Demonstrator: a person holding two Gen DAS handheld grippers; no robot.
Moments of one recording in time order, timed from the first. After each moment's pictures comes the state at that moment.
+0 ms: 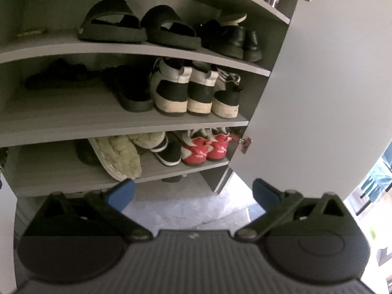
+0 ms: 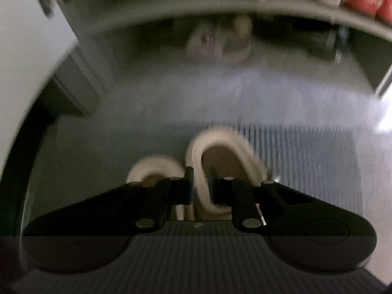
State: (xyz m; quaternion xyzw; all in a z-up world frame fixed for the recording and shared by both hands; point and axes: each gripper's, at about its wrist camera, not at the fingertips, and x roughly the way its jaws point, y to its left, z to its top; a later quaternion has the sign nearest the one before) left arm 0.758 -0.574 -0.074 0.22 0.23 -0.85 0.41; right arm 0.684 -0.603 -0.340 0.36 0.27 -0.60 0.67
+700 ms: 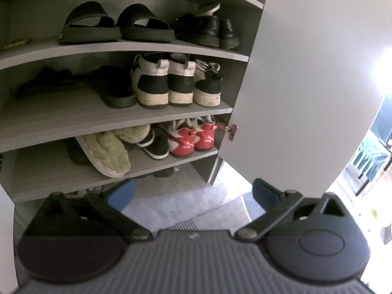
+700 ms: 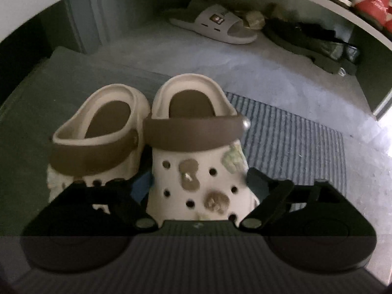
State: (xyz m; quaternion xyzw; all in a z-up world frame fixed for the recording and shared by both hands) left arm 0.745 -0.542 -0.084 0.24 0.19 -0.87 0.39; right arm 0.670 -0.567 -0.436 0.27 0.36 -0.57 0.68
